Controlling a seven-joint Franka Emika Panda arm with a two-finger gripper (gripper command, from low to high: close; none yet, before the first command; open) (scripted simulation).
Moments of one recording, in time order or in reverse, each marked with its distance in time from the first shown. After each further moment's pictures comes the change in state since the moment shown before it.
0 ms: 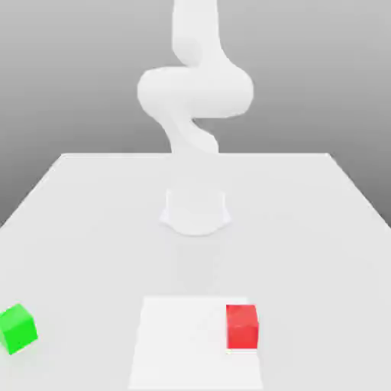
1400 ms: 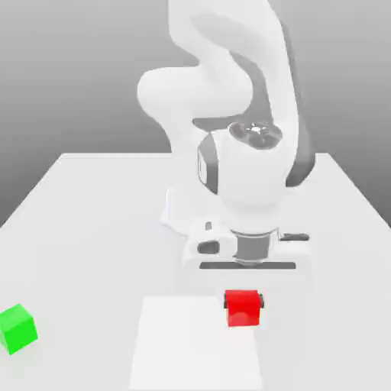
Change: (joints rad) arm -0.003 0.794 0.036 -0.317 -0.009 0.394 0.152
